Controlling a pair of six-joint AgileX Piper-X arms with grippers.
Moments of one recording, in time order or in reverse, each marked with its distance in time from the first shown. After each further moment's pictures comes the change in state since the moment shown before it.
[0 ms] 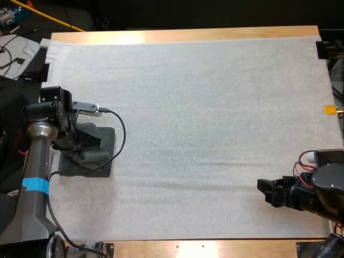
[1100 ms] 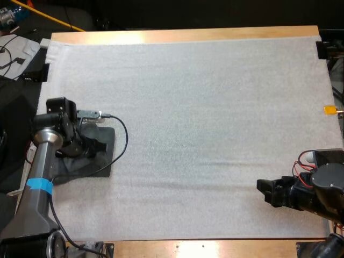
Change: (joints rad) left arm 0.011 0.013 0.131 -0.138 0.073 -0.069; right arm 0.000 0.002 0.000 -0.004 -0.005 -0.003
